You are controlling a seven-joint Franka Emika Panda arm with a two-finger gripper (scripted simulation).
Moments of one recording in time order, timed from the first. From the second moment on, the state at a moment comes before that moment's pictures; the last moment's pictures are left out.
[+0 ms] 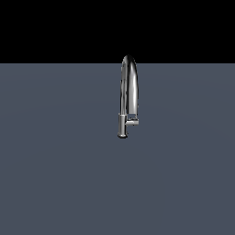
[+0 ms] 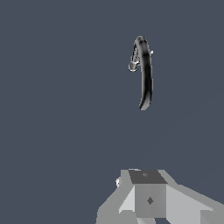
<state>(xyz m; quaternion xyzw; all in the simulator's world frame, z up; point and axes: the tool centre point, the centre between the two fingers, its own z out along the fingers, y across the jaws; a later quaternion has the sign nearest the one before) -0.192 0.011 0.486 -1.00 0.03 0.05 0.06</state>
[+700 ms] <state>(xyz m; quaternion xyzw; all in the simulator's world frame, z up) -0.114 -0.004 0.456 -0.97 0.12 0.15 0.15</state>
